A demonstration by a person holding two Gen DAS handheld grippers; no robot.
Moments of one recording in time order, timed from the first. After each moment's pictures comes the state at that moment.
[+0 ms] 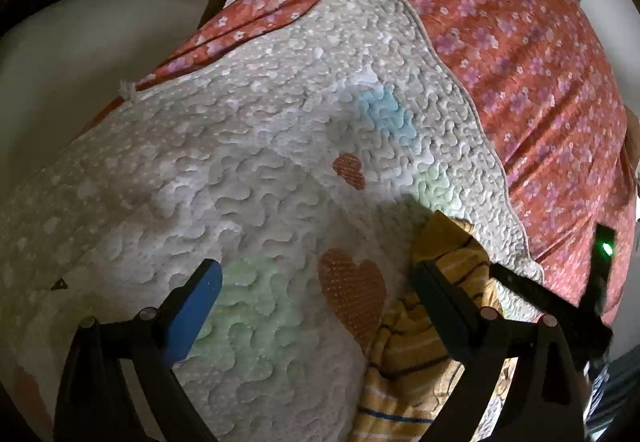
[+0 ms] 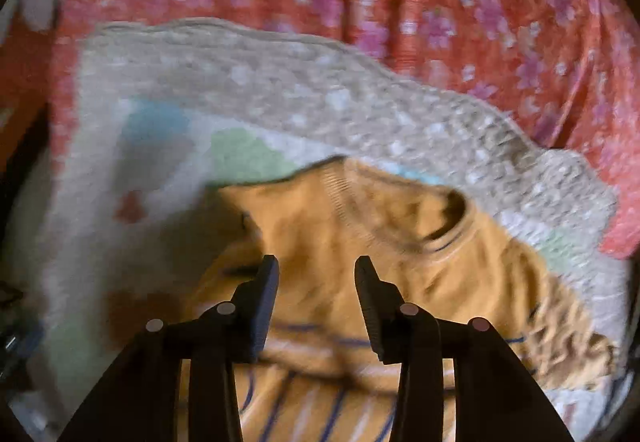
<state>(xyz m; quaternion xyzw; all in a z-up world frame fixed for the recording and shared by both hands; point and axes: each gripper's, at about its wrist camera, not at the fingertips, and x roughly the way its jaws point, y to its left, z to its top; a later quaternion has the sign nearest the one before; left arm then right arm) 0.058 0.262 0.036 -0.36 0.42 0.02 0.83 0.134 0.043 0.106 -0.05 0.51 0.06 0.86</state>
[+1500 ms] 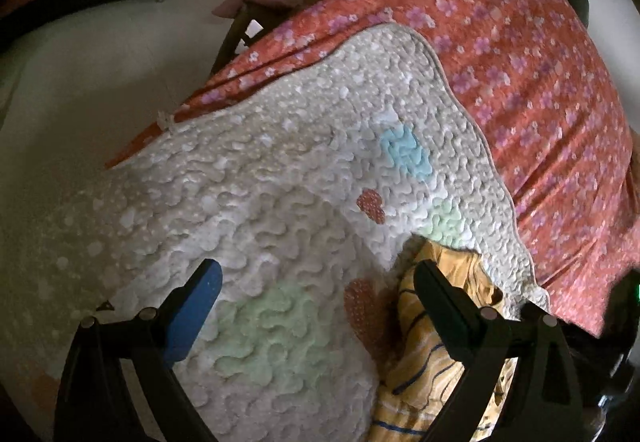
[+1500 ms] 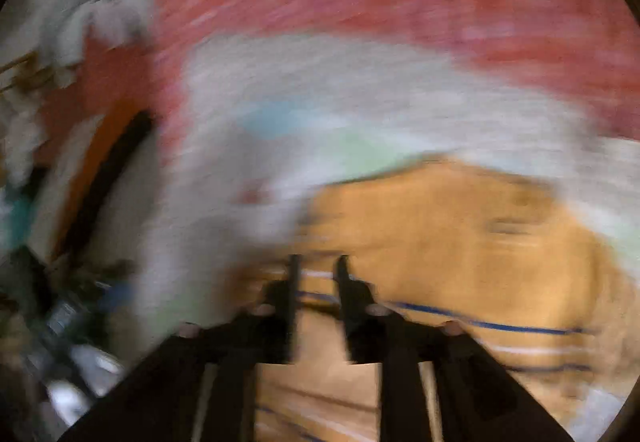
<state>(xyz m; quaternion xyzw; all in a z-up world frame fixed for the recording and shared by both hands) 0.047 0.283 0.049 -0.37 0.39 0.06 0.84 0.096 -0.025 0.137 0.02 0.50 0.10 0.86</state>
